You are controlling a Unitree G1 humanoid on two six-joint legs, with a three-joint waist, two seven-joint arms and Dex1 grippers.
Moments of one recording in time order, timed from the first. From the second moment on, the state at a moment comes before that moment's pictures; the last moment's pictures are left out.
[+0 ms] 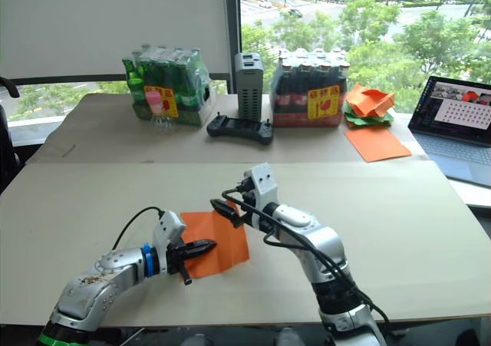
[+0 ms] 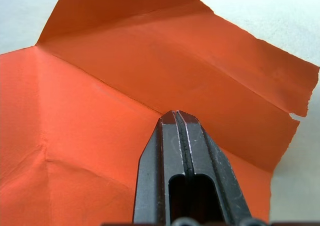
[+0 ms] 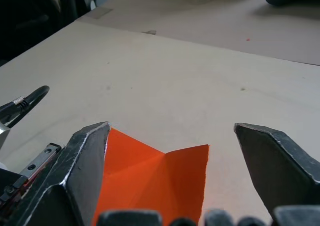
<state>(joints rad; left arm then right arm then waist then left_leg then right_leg) -0.11 0.52 -0.08 -0.26 -0.44 0.62 -0.74 -0.53 -0.16 0.19 -0.18 0.41 0.81 0.34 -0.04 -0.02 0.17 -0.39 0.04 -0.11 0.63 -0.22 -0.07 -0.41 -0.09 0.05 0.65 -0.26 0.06</state>
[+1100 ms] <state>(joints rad) -0.10 0.51 -0.06 -0.29 -0.44 0.64 -0.69 -0.54 -0.14 0.22 -0.12 0.37 0.88 0.37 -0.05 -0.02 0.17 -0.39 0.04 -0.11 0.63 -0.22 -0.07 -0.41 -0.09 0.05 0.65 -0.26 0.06</state>
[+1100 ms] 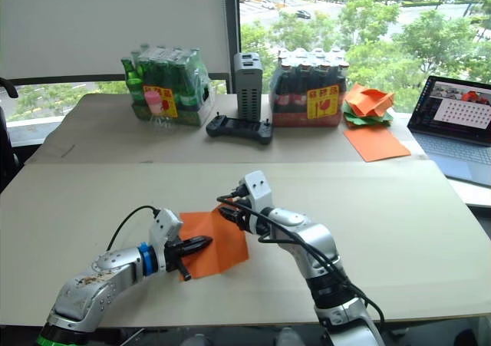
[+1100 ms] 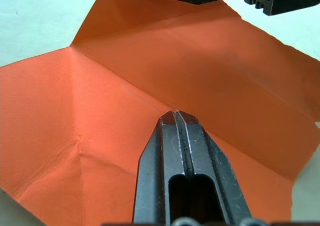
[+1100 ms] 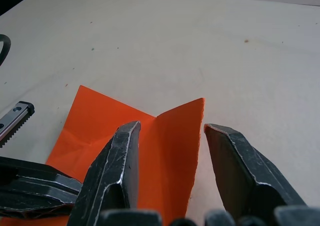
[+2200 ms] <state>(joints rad) -0.10 0.51 -0.05 -0.29 -0.44 0.64 -0.68 -0.50 -0.48 0.64 -0.04 -0.31 0.05 0.57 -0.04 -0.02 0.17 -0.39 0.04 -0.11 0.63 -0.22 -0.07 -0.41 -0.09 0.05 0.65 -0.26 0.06</state>
